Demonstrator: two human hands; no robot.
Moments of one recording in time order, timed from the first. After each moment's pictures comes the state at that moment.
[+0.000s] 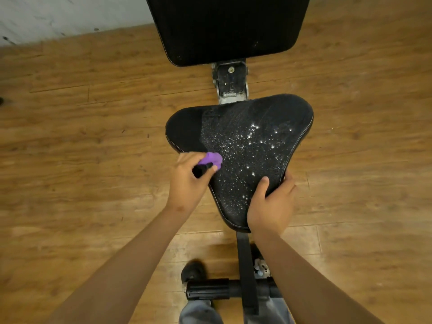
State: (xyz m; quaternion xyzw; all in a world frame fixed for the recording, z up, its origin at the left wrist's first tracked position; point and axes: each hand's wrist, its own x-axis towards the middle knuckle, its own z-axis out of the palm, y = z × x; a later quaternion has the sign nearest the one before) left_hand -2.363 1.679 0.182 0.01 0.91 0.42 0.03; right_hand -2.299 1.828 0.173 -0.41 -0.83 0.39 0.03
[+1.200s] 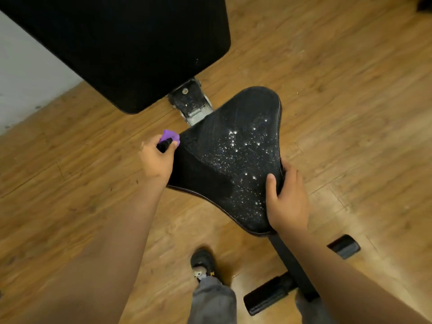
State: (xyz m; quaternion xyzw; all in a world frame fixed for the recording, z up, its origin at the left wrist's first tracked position) left_hand -2.522 1.655 0.150 0.04 0.95 0.31 0.08; right_hand -2.297 1.821 0.178 -0.44 -0.82 0.37 0.05
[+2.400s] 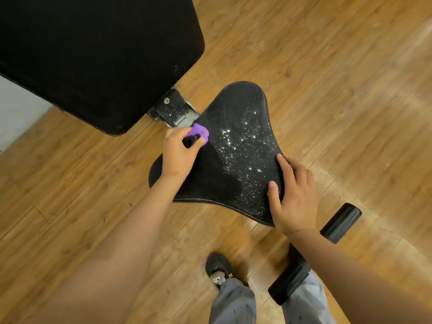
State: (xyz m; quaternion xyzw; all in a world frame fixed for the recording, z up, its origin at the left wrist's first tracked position) left_hand -2.527 1.703 0.165 0.30 0.88 0.33 0.17; right_hand -2.285 1.789 0.175 -0.42 -0.86 0.24 0.12
